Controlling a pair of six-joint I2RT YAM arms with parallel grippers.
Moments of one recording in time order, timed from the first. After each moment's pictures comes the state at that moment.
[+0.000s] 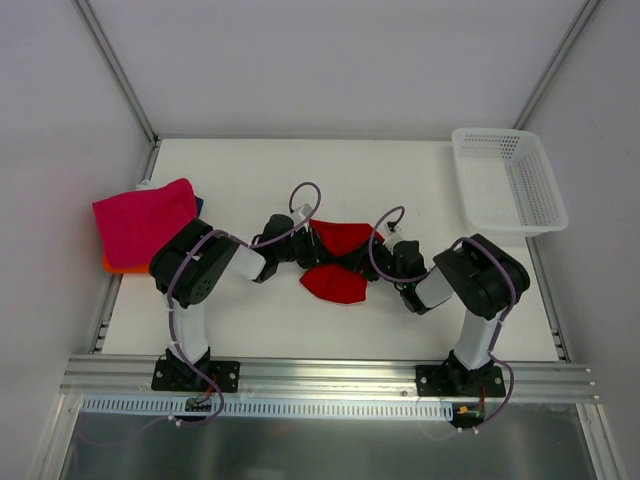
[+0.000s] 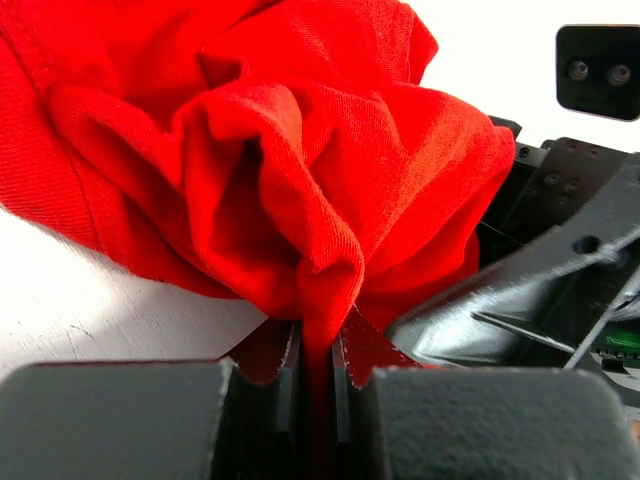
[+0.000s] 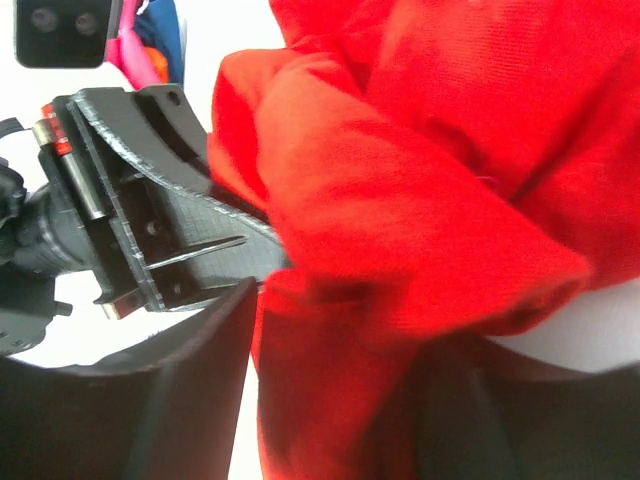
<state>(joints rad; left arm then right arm) -0.58 1.92 0.72 0.66 0.50 -0.83 0.55 1.84 0.40 1.09 -0.33 1.01</state>
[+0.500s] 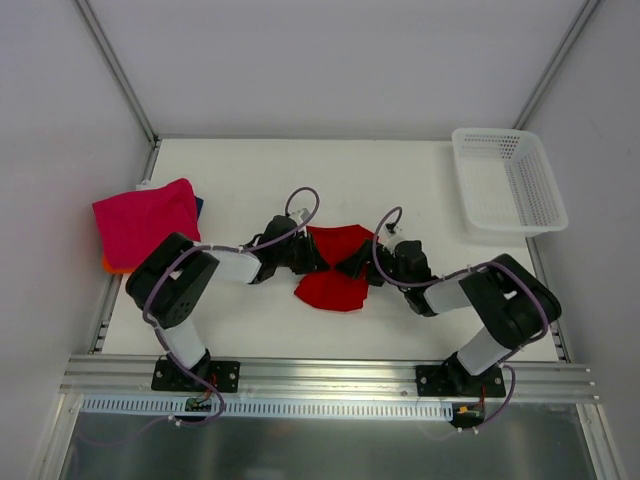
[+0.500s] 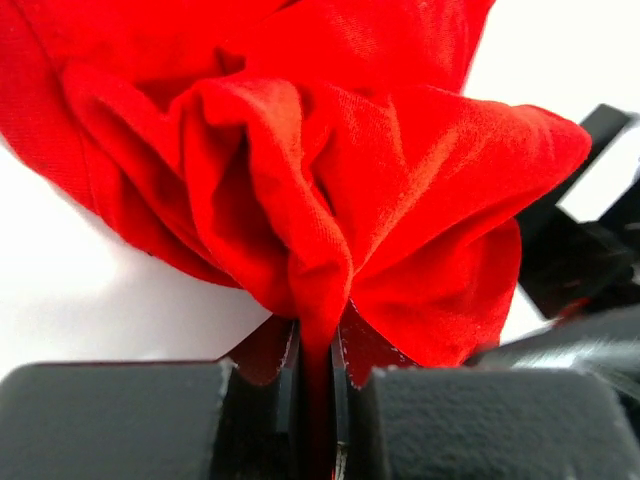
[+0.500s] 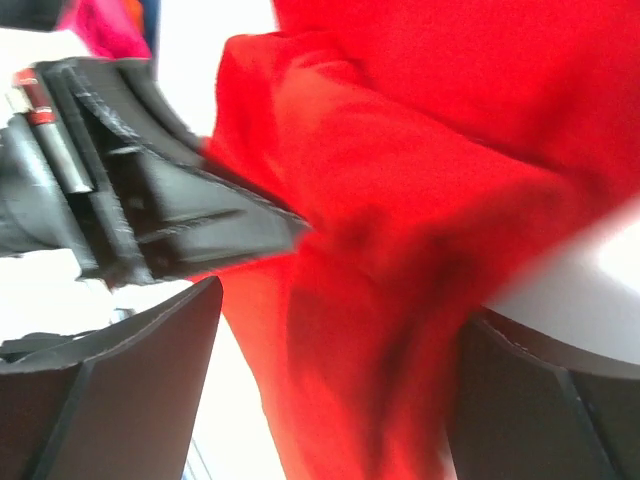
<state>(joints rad) -0.62 1.77 0.71 0.41 0.35 -0.77 0.58 1.65 0.38 0.87 -0.33 0.90</state>
